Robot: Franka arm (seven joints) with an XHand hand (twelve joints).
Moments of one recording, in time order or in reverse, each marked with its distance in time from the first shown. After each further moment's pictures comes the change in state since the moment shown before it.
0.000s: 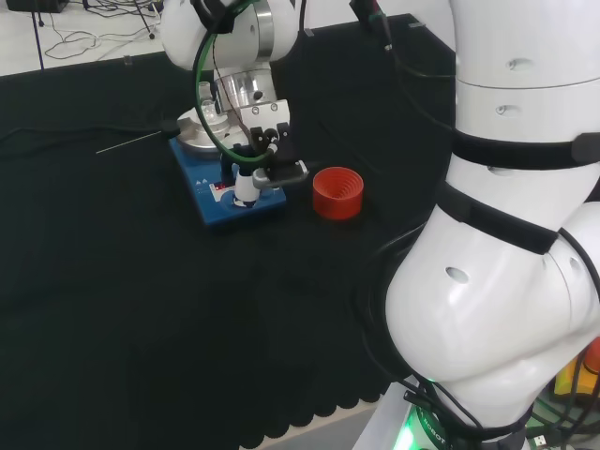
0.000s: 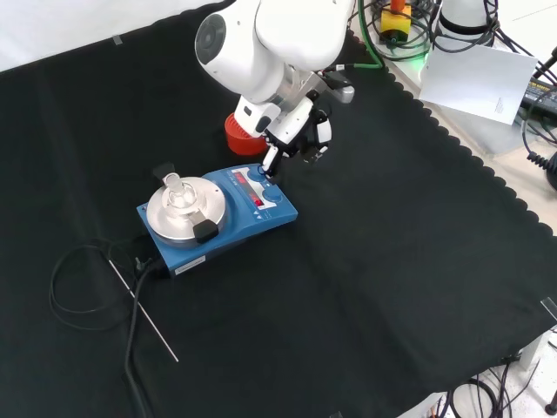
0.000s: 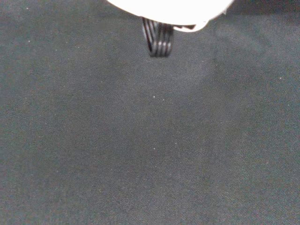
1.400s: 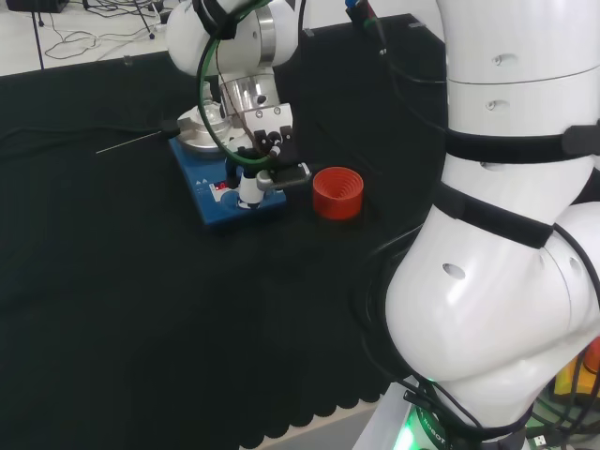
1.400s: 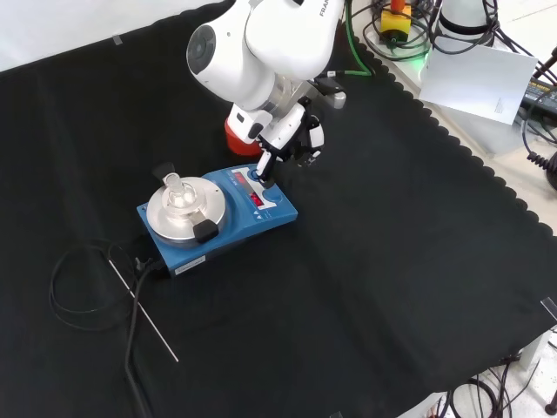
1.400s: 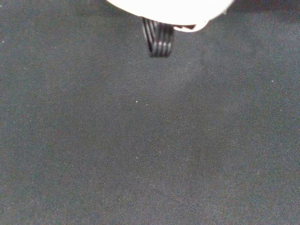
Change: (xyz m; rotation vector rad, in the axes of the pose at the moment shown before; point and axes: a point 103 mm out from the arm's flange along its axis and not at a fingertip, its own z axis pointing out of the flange) arm -0.010 0.016 0.006 0.014 0.002 0.006
